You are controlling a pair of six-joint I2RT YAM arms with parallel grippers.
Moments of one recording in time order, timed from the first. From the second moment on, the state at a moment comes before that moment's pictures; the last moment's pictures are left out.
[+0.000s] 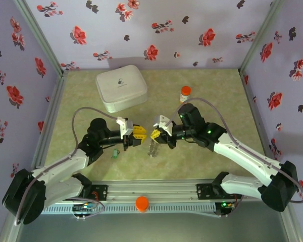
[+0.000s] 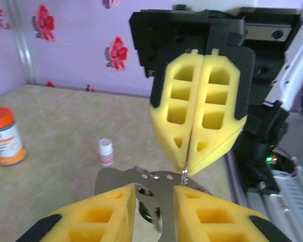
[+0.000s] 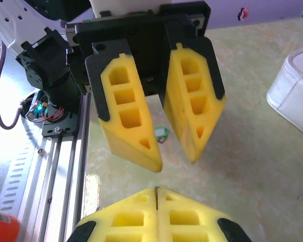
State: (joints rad) left arm -0.64 1.05 0.44 0.53 0.83 0.01; right arm 0.79 1.12 0.91 -0.39 -0.64 -0.36
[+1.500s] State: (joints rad) left arm -0.71 0.87 0.40 0.31 0.63 0.24; right arm 0.81 0.93 0.77 -0.25 -0.48 -0.38
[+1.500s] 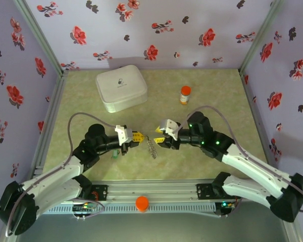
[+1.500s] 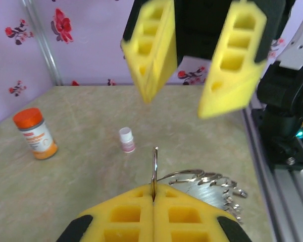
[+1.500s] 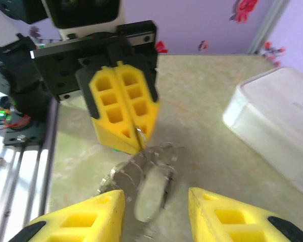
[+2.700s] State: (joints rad) left arm -0.88 0.84 0.44 0.15 0.37 0.59; right arm 0.91 1.06 0.77 -0.22 -0.45 -0.58
